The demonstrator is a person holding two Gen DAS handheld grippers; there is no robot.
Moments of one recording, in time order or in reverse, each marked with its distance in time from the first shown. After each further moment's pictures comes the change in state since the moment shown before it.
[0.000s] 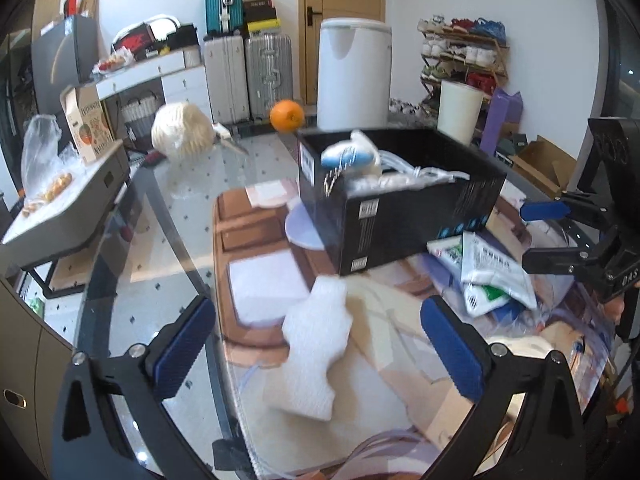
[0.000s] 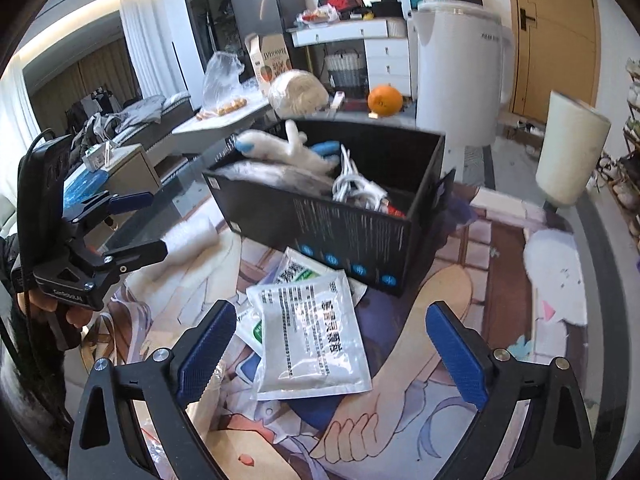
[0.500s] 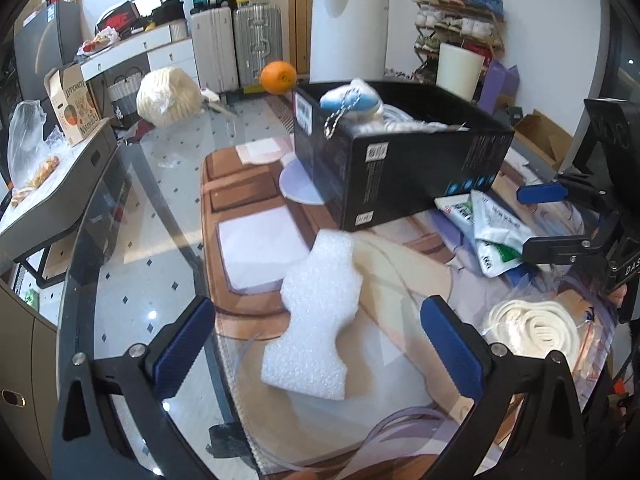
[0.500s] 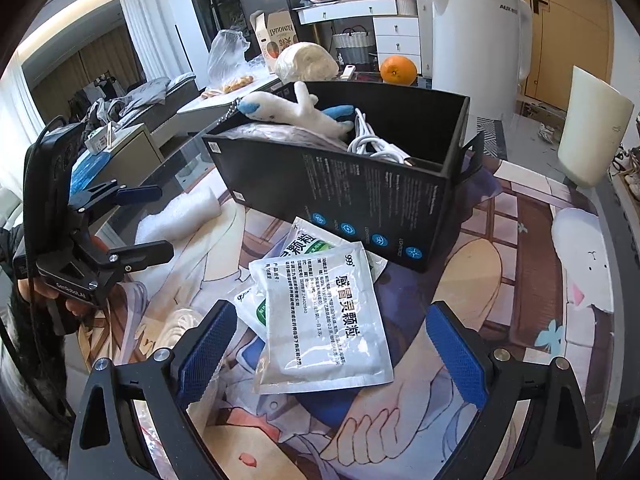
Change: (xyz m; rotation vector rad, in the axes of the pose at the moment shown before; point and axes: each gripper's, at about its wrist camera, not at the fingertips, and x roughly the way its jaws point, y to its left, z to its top) left arm 0.019 0.003 -0.012 0.011 0.119 -0.029; right arm 0.025 0.004 -0.008 0.001 0.094 0.036
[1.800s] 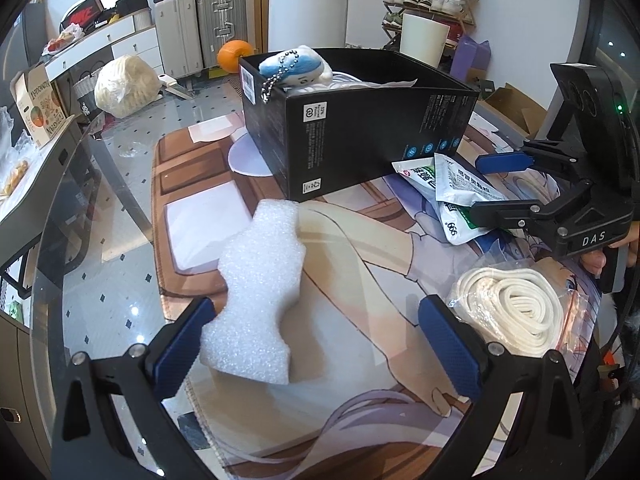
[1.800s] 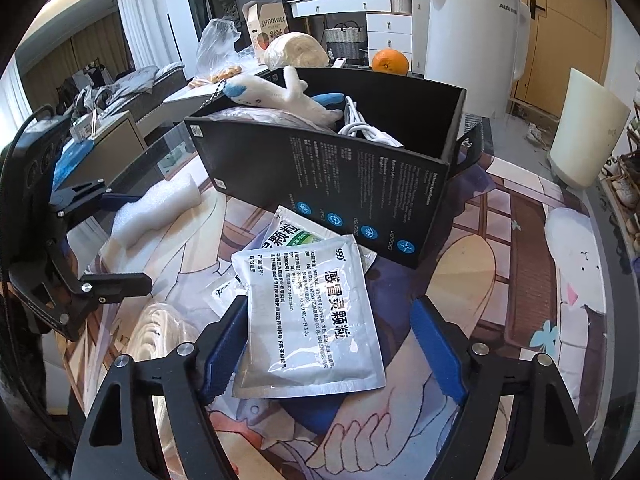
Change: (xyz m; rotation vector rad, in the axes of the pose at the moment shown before) left arm 0.007 -0.016 -0.006 0.070 0.074 -0.101; right arm 0.012 0.004 -0.002 -0.019 0.021 -0.069
